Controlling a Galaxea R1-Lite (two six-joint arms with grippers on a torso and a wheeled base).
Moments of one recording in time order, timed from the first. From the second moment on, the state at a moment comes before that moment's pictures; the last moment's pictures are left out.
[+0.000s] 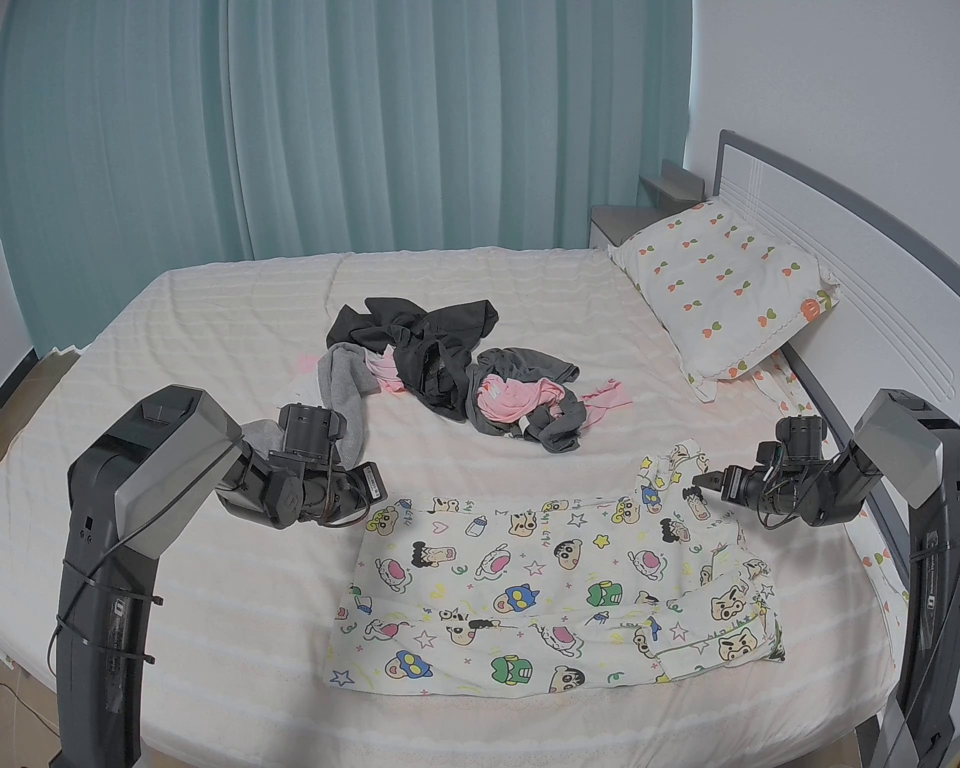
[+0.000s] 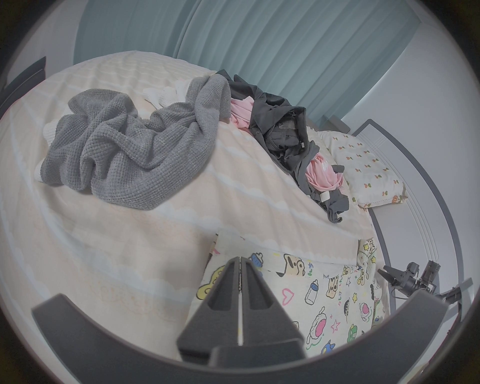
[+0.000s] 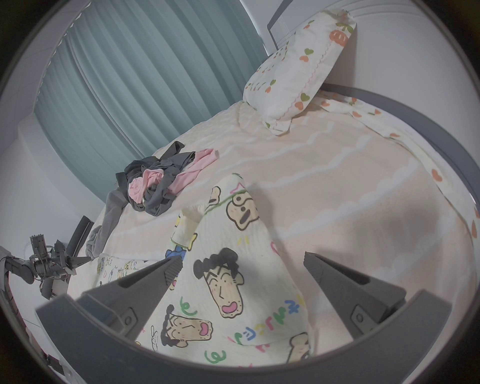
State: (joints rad) left arm -0.21 2.53 -1.45 -0.37 -0.14 -0.55; right arm -0.08 2.53 -1.24 -0.64 0.31 0.27
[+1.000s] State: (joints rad) left arm -0.22 2.67 -1.57 -0.38 -0.15 -0.53; right arm -0.07 2.60 -1.27 -0.61 0.36 0.26
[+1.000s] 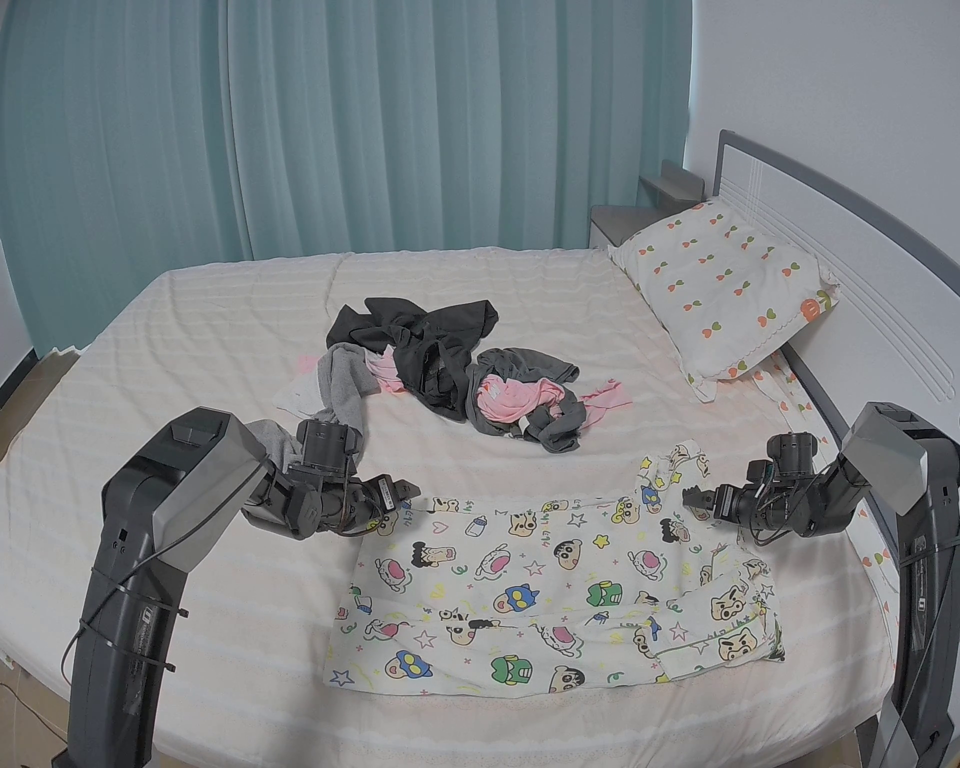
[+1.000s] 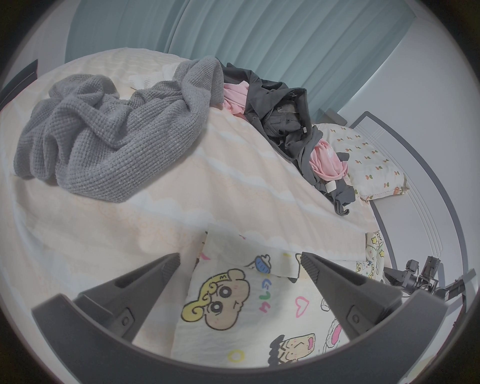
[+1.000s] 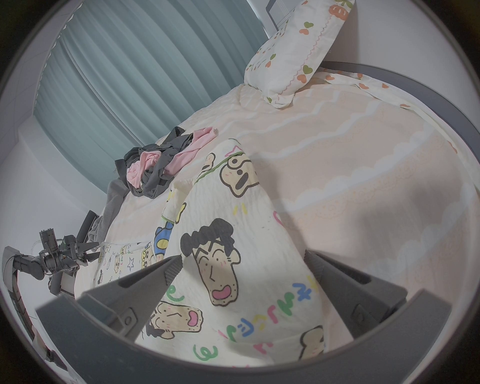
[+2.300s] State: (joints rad) left arm -0.25 2.63 -1.55 -0.38 -0.14 -0.54; right arm -0.05 2.60 -1.28 -0.62 0.36 0.26
